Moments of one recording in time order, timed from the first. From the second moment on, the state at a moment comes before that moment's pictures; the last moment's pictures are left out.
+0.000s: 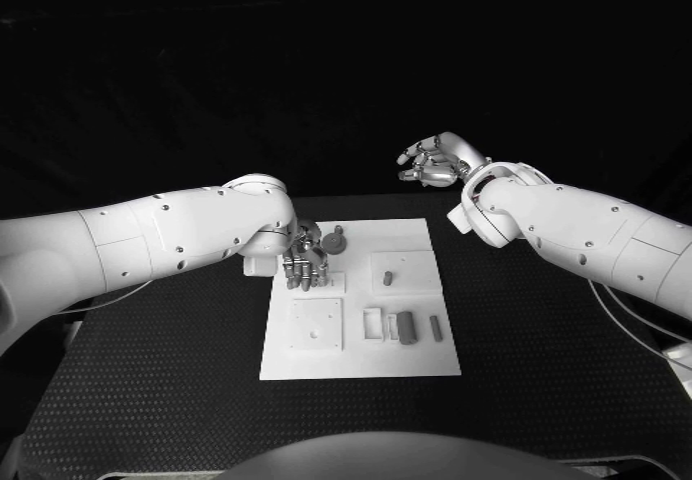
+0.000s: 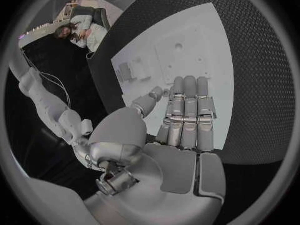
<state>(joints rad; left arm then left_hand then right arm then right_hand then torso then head) 1.37 -0.55 -0.23 1.26 -0.91 0.35 -0.57 0.96 0.13 0.54 -0.29 0.05 0.95 0.13 0.43 0.45 1.32 0.05 0.13 0.30 1.13 0.01 0.54 0.79 0.01 1.07 -0.09 0.10 1.10 1.26 -0.50 -0.06 0.99 -0.88 -0.39 0.16 1.10 -0.09 0.56 -0.25 0.41 0.82 0.18 0.21 0.54 0.89 0.08 1.04 1.02 0.88 -0.02 1.44 0.85 0.25 0.81 0.13 0.83 1.31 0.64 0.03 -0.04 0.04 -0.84</state>
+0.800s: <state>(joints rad) 1.37 -0.45 -0.24 1.13 -0.77 0.48 -0.60 0.96 0.14 0.54 -0.29 0.05 0.95 0.13 0.43 0.46 1.33 0.05 0.13 0.31 1.13 0.00 0.54 0.80 0.01 1.07 -0.09 0.11 1.11 1.26 -0.47 -0.07 0.97 -0.88 -0.36 0.16 1.10 -0.09 0.55 -0.25 0.41 0.83 0.18 0.21 0.54 0.88 0.08 1.04 1.02 0.87 -0.02 1.44 0.85 0.25 0.81 0.13 0.82 1.31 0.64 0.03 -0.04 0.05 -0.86</state>
